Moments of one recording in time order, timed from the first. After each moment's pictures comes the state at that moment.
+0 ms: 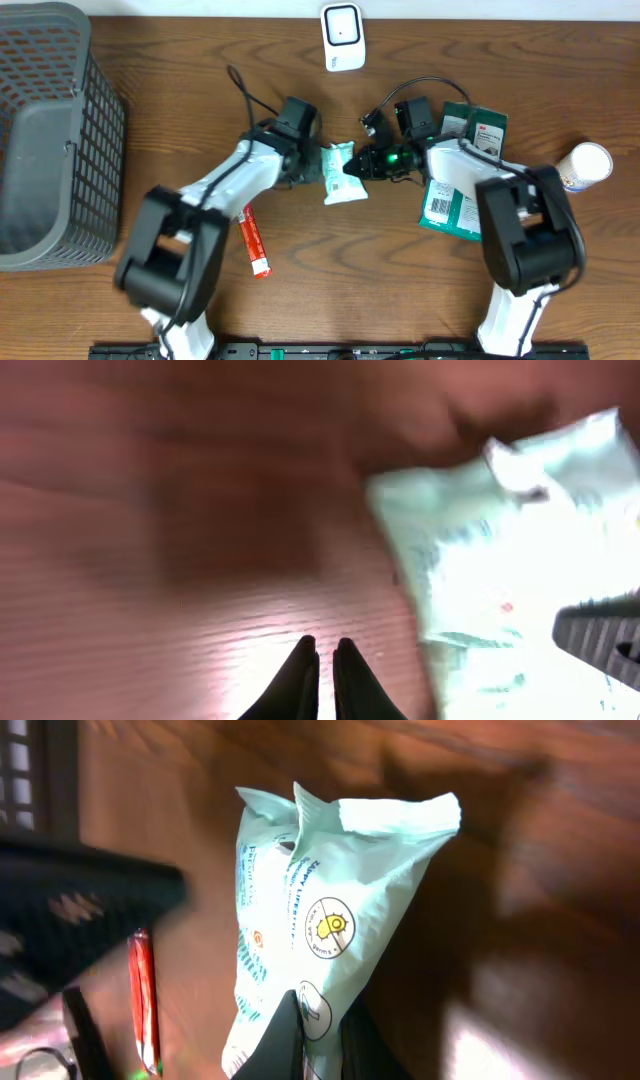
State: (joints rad) left arm -0.42 1.85 1.20 -0.53 0.11 -0.38; right arm 0.29 1.98 1.15 -0.30 -0.72 0.25
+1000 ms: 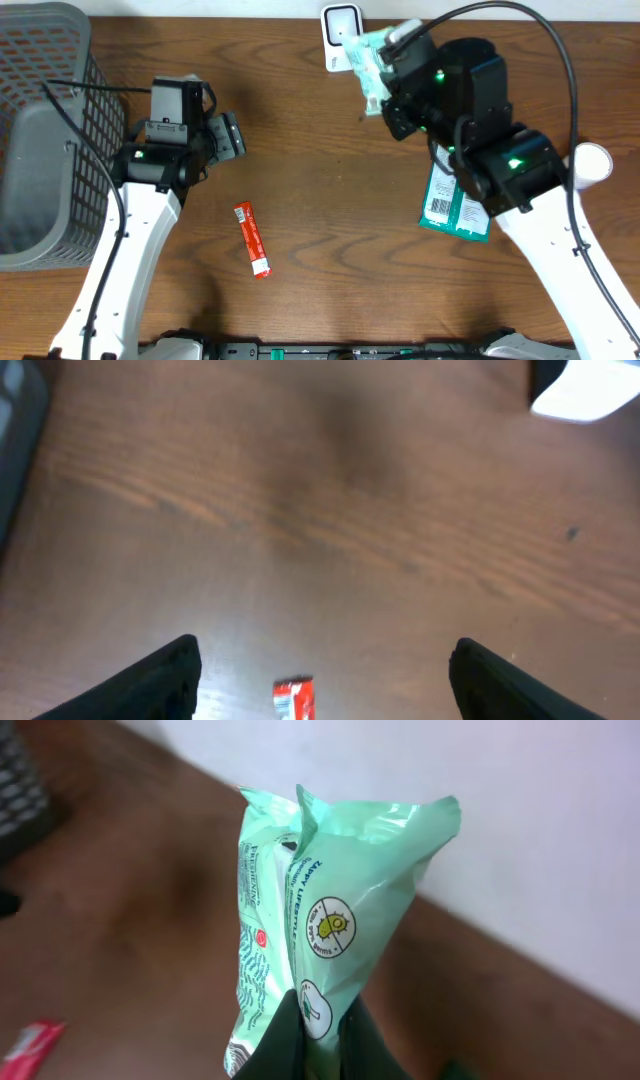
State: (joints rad) left arm -0.12 1.38 1.20 -0.78 -0.04 -0.38; right arm 0.50 1.41 1.52 -0.61 0.04 -0.15
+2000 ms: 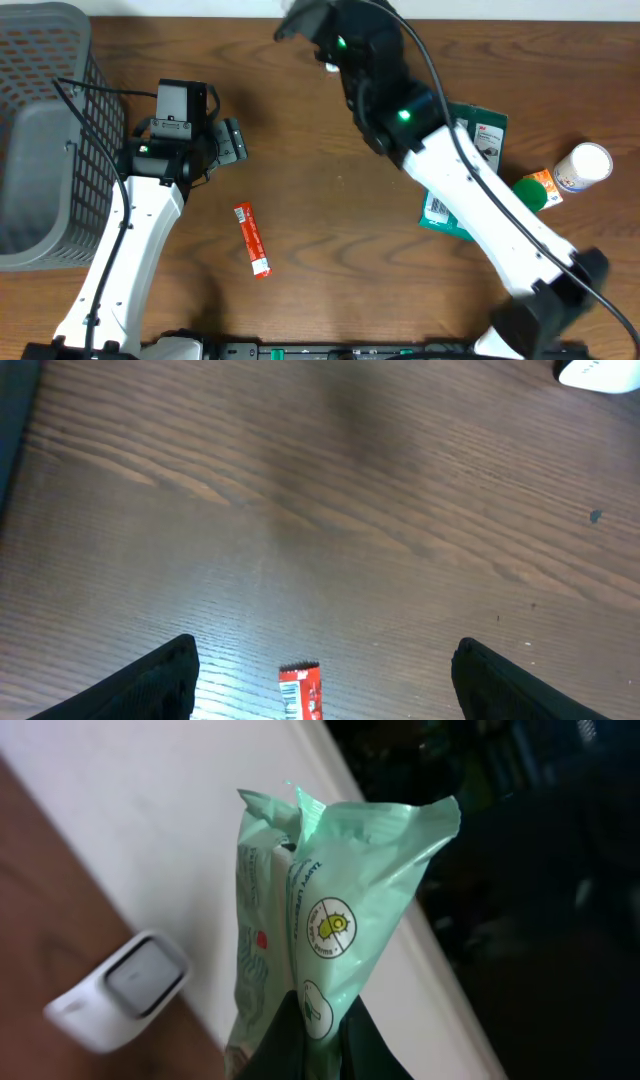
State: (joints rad) left arm -0.12 1.40 1.20 -0.80 -0.04 -0.38; right arm 0.64 1.82 1.83 -0.18 0.48 -0.91
